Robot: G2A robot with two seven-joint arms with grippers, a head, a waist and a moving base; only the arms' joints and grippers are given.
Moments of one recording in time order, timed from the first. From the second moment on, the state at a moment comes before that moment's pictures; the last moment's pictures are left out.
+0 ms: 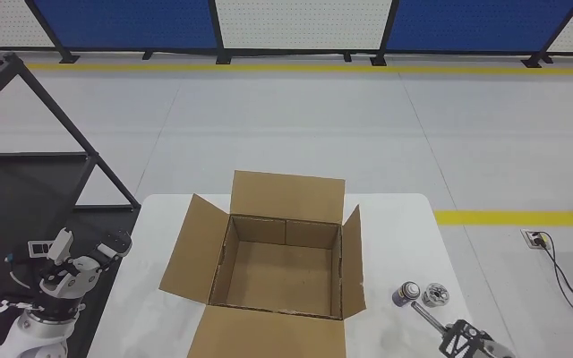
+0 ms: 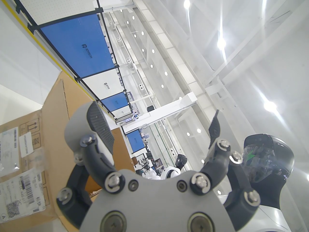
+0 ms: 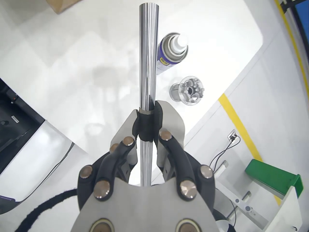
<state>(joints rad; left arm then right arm) 1.38 -1.04 -1.88 -1.70 -0.77 -0.40 -0.73 -1.94 -0.88 1.96 -2.26 -1.23 -0.57 0.58</state>
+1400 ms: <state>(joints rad) 1.38 -1.04 -1.88 -1.70 -0.77 -0.40 -0.73 -1.62 -0.83 2.06 -2.35 -1.07 -0.94 0.22</state>
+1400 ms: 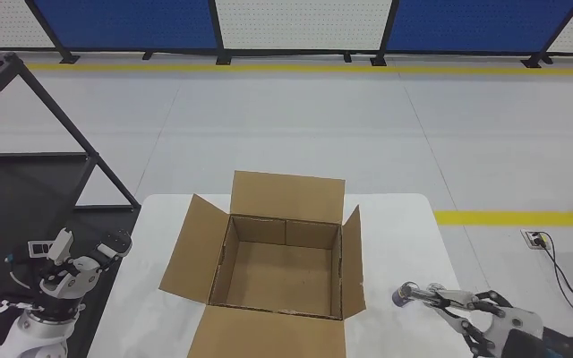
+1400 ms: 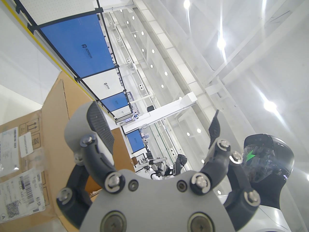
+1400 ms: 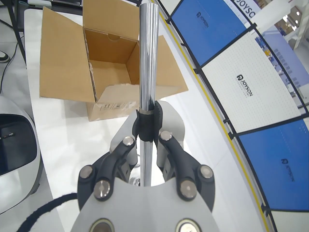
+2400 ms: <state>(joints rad) 1.38 -1.04 -1.88 -1.70 -0.77 -0.40 -0.73 -1.16 -0.80 1.52 -2.35 -0.69 -0.53 0.67</state>
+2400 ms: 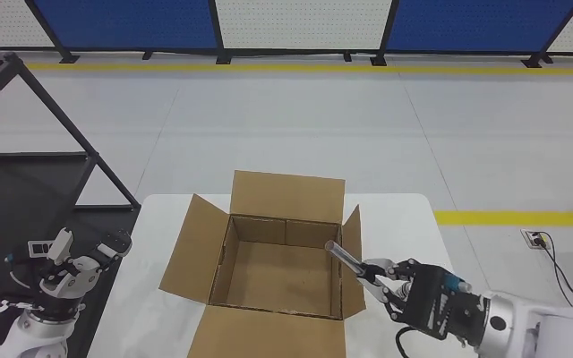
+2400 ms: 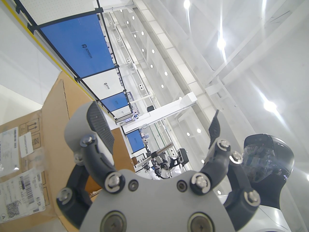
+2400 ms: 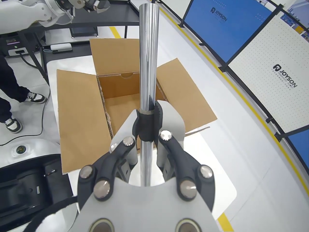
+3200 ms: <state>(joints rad) 1.38 -1.04 -1.88 -1.70 -0.77 -0.40 -0.73 -0.32 -0.98 0.72 -2.07 -0.67 -0.11 0.93</state>
